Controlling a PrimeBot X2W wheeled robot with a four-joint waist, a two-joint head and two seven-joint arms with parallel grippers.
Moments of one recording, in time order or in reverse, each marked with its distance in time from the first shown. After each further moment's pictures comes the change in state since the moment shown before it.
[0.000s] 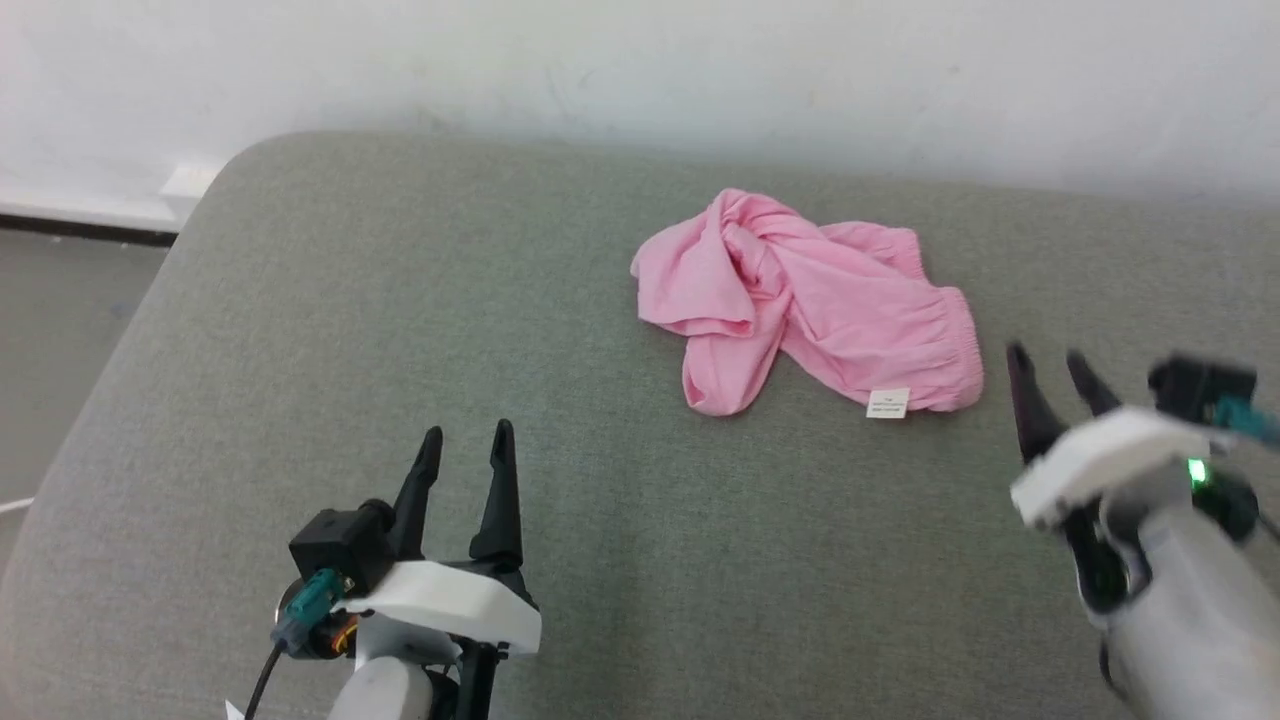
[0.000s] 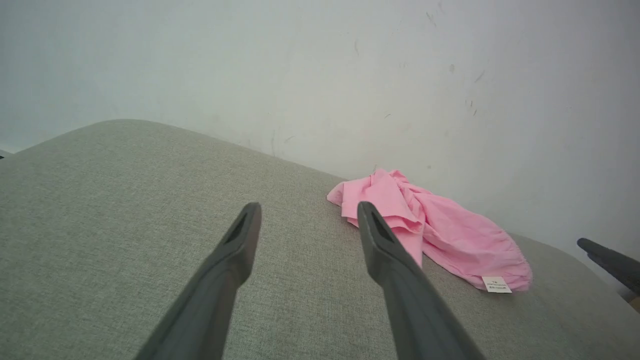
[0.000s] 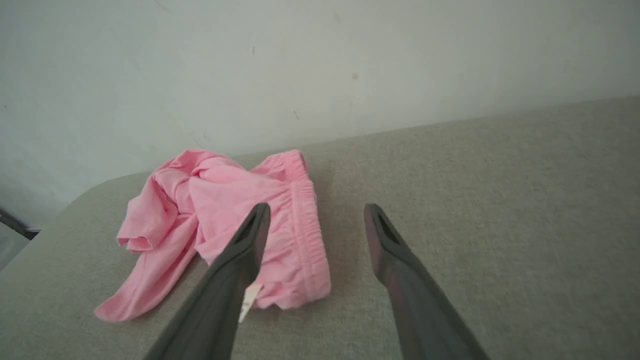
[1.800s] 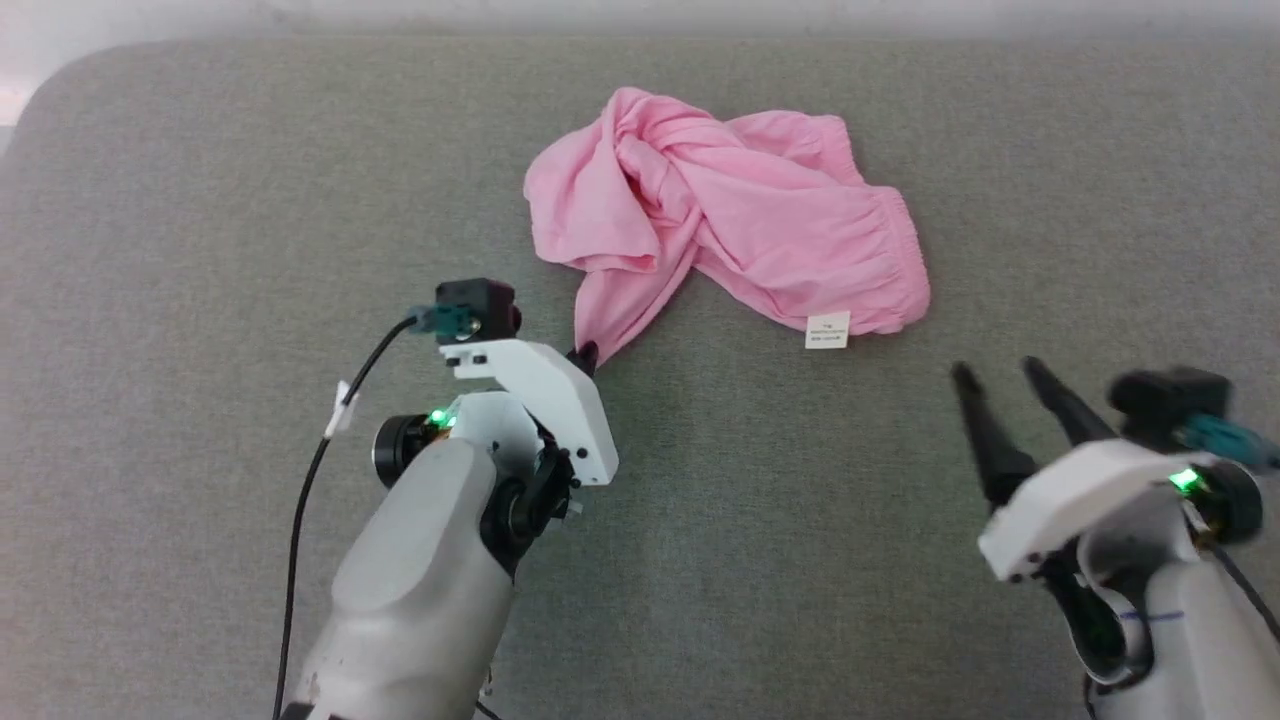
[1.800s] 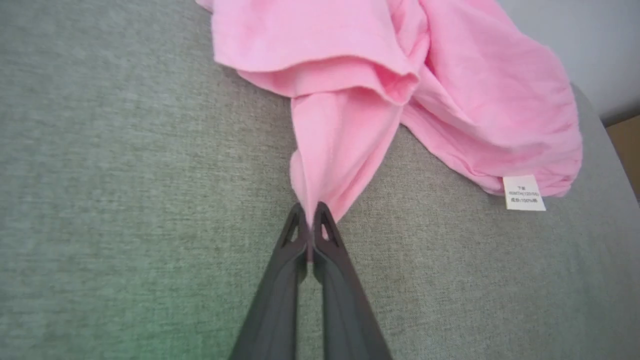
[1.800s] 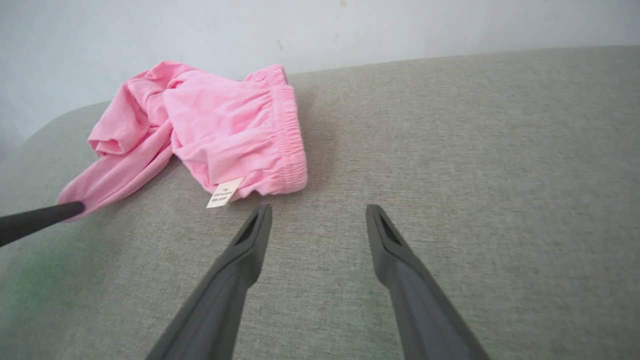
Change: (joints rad) left arm -0.500 -0.014 -0.195 0.424 -0.211 0.051 0.520; right arm 0.393 0.152 -0.226 -0.807 -0.318 0.000 0.426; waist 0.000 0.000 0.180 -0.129
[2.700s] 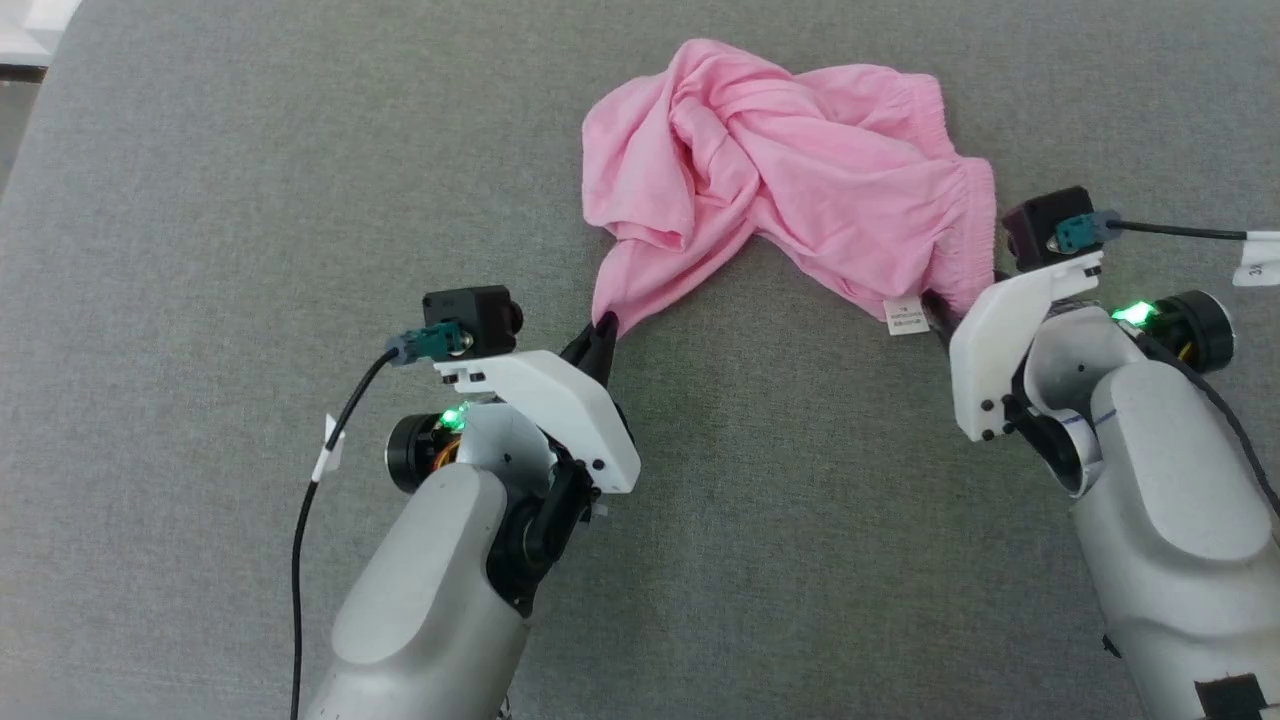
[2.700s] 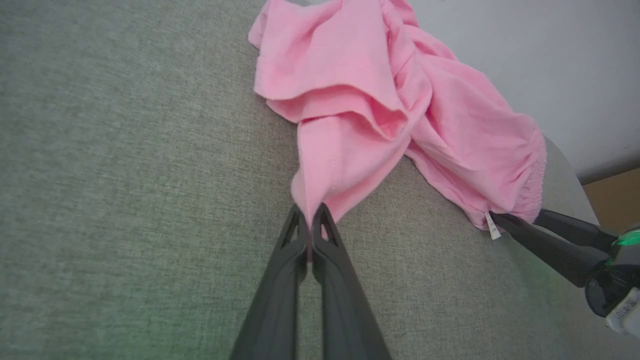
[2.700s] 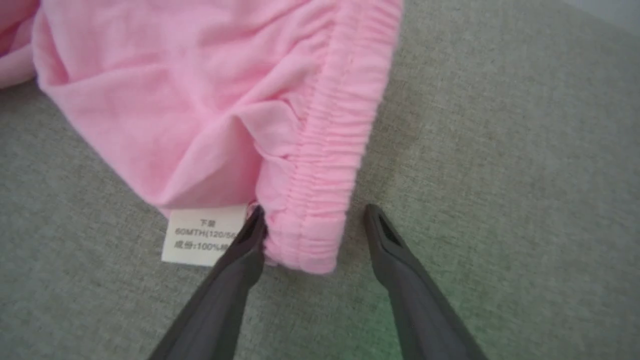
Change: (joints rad) left arm 0.131 0.002 0.007 -0.306 -0.019 0.065 -0.068; right arm -0.438 -0.079 0.169 0.436 -0.173 0.000 0.279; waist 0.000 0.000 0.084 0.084
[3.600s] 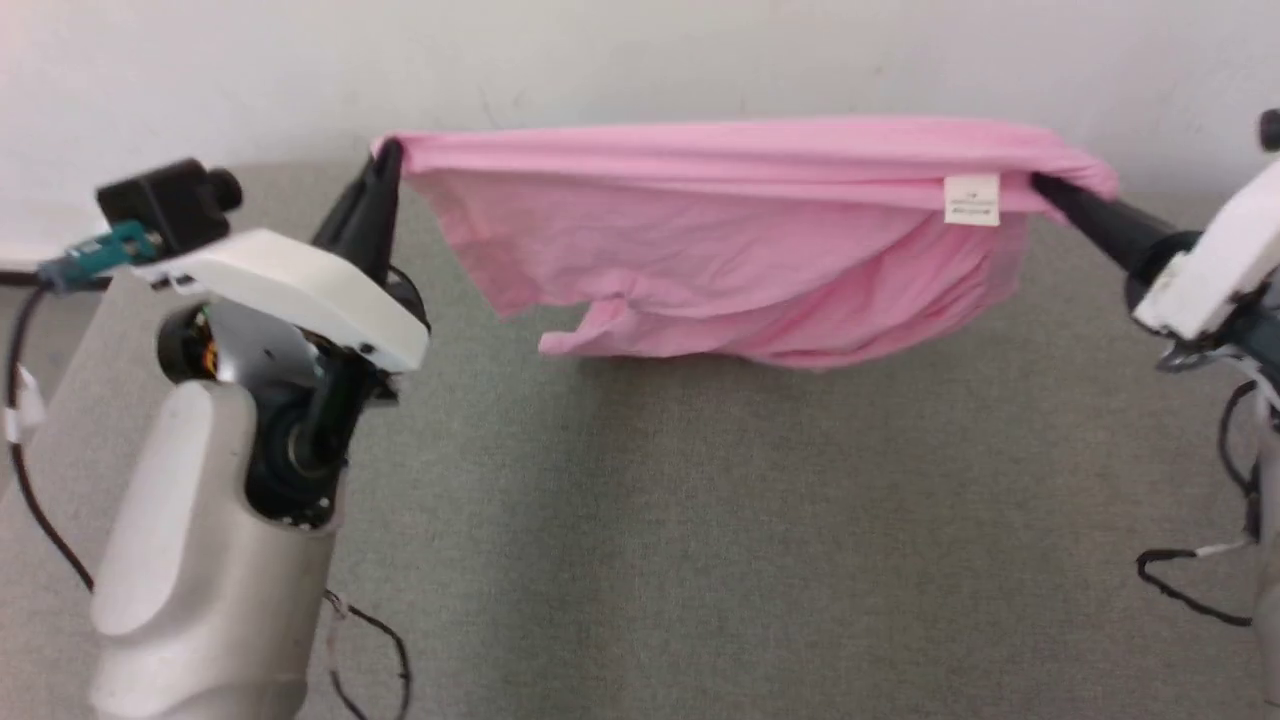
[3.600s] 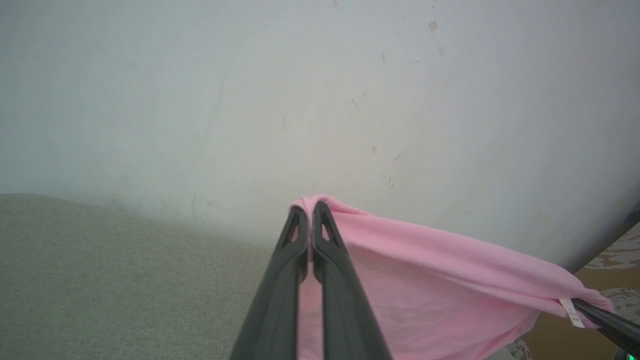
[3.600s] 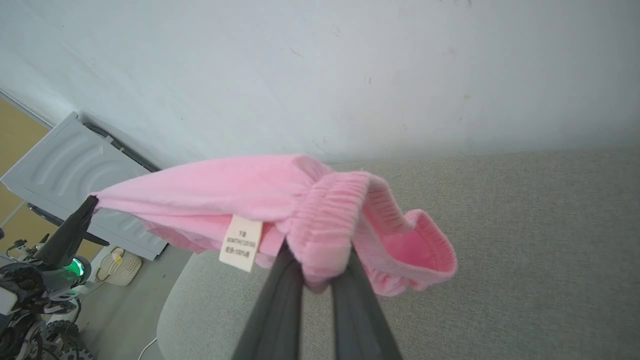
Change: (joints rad) left arm -0.040 0.187 0.222 -0.239 -0.124 -0.024 0.006; right arm 0.018 -0.077 -0.238 -0.334 0.761 0.000 0.310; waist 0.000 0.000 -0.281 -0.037
